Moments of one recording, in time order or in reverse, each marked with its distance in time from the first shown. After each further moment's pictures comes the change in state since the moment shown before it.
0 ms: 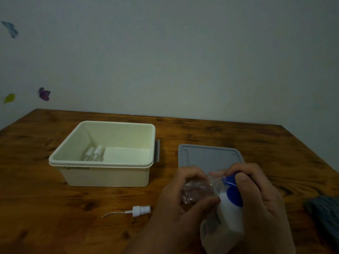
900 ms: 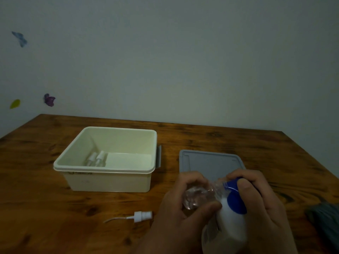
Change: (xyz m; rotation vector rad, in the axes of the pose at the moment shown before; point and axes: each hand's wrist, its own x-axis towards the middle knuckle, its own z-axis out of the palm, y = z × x) left_hand 0.001 0.004 0.001 -0.024 -0.017 0.015; right_hand -0.001 -0.008 -0.004 -0.035 0.022 0.018
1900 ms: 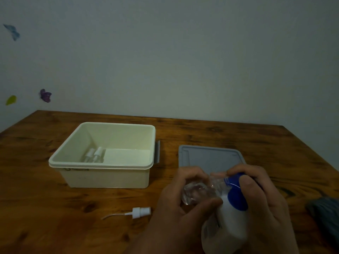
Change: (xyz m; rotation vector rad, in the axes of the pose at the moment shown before) left_hand 0.000 -0.001 -0.001 0.003 0.014 -0.021; right_hand -0.003 0.005 0.000 0.061 -0.013 -0.011
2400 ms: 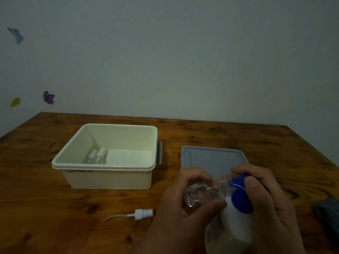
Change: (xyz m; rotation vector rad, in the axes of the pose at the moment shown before) left_hand -0.001 0.004 0.000 -0.017 0.014 -0.002; right_hand -0.002 -0.002 -0.001 -0.026 0.035 0.011
